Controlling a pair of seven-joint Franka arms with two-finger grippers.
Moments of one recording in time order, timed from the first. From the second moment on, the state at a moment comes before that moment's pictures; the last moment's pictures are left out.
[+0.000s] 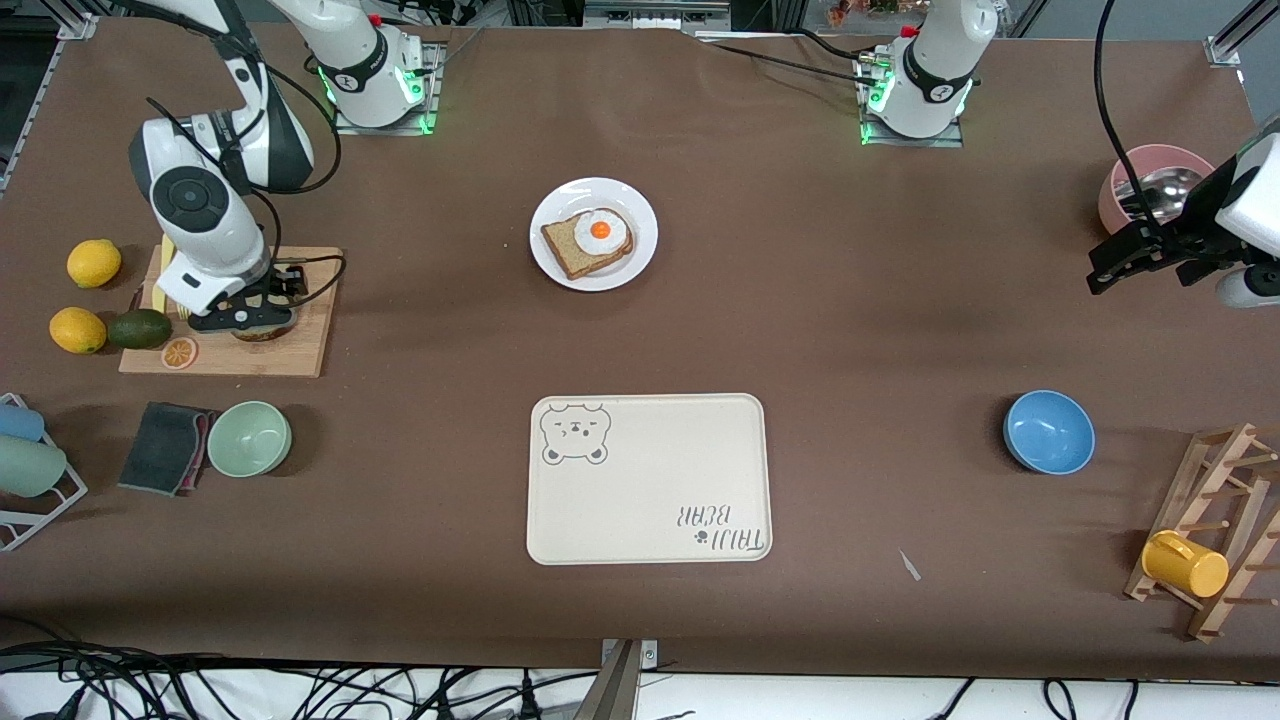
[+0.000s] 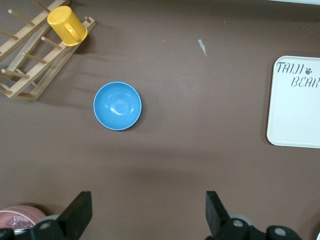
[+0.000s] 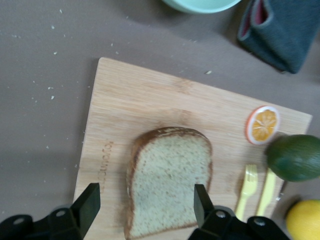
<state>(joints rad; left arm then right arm) -0.02 0.05 -0.01 -1.54 0.03 1.63 -0.14 -0.02 0.13 0.00 -2.39 -0.52 2.41 0.17</state>
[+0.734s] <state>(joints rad) -0.02 0.05 -0.01 -1.54 0.00 1.63 -0.14 -0.02 0.25 -0.05 -2.40 -0.56 2.46 0.20</state>
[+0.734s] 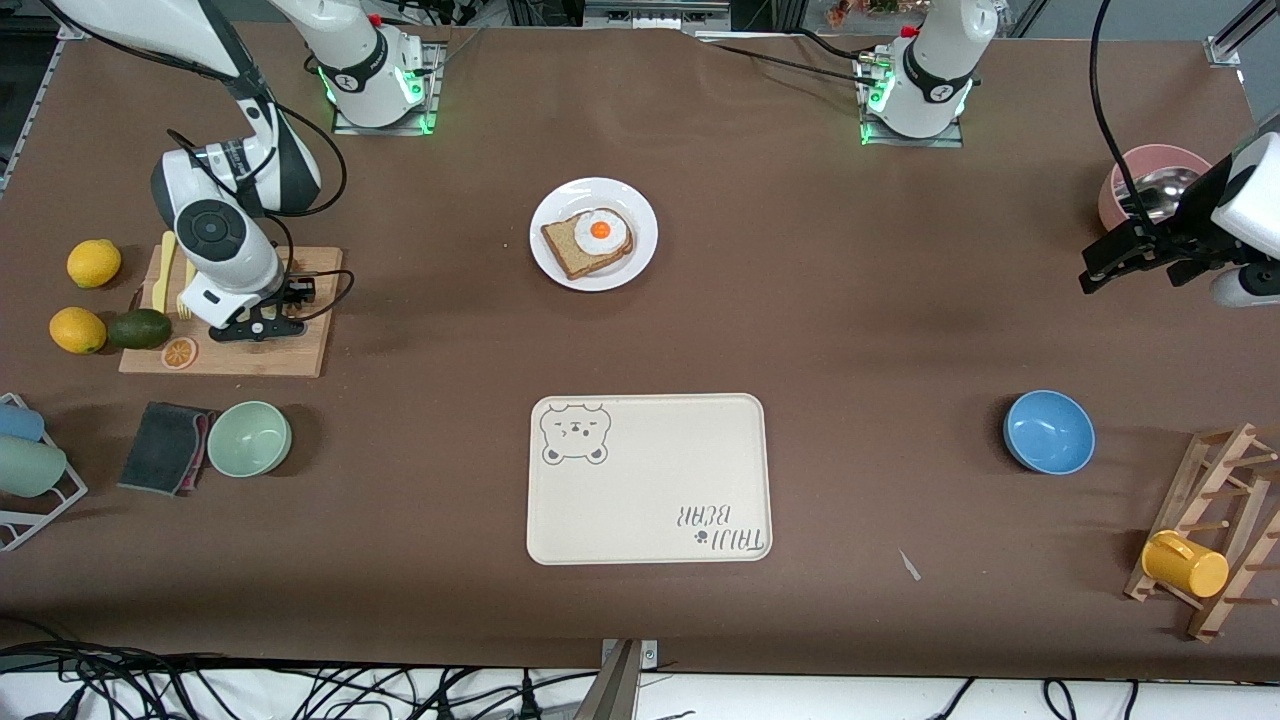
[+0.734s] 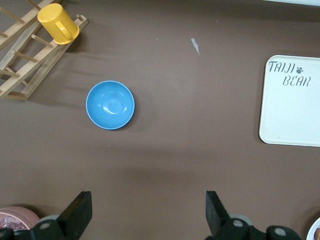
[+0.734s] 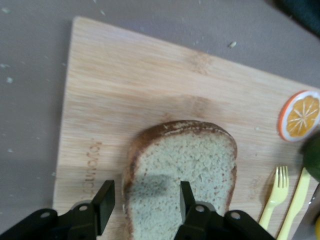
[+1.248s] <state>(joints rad) -0.02 0.05 -0.01 -1.54 0.00 1.63 -0.14 -0.02 0.26 -0.05 -2.40 -0.56 2.45 0.20</state>
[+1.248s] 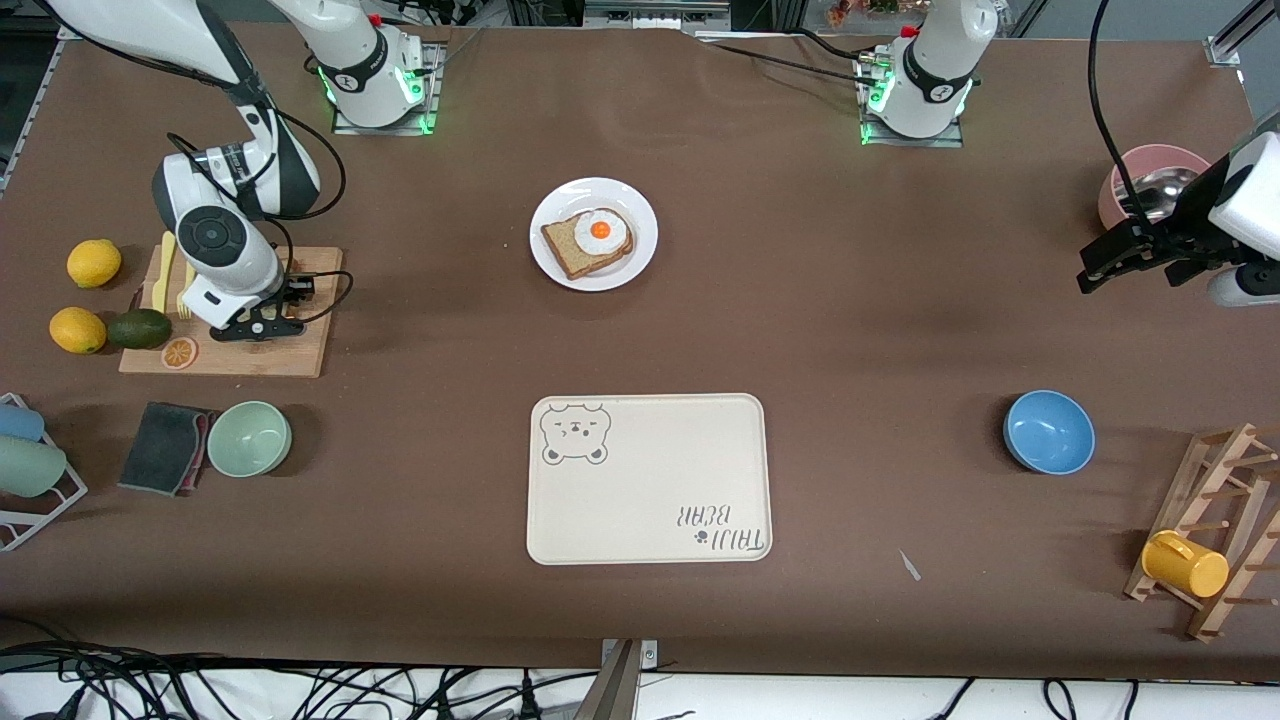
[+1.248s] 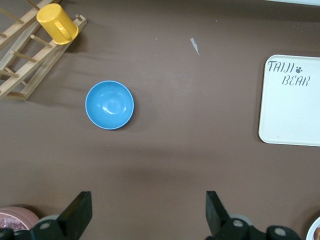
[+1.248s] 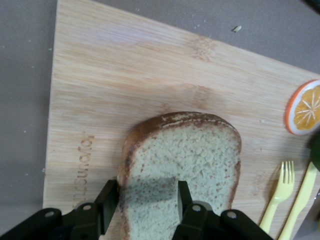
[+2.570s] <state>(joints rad) -0.01 0.04 -0.01 -1.55 0.00 1.57 -0.15 -0.02 0.27 -0.04 -2.36 -0.56 2.40 0.22</state>
